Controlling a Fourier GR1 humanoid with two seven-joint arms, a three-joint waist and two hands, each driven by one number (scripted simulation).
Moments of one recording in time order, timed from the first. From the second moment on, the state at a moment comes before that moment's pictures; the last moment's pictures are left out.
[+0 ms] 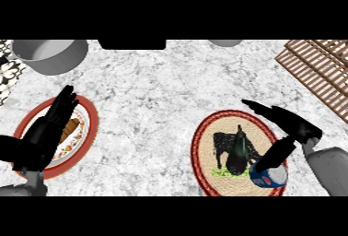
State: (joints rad) left arm -0.04 0.32 -0.02 -1.65 0.12 0.01 0.11; right arm -0.30 -0.49 0.26 -1.43 0.02 0.45 0.40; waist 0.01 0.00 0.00
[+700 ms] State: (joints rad) left arm -0.04 0.29 0.02 -1.70 0.10 -0.03 0.17; right arm -0.36 -0.42 0.27 -1.38 0.17 0.59 0.52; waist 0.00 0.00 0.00
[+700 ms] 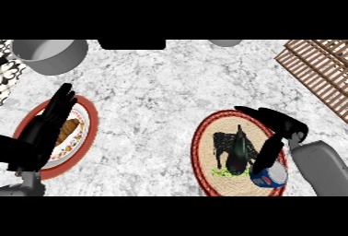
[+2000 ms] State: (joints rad) left arm -0.08 0.21 0.07 -1.69 0.03 -0.08 0.18; right arm -0.31 -0.32 0.22 -1.20 0.47 0.67 0.35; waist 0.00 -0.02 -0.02
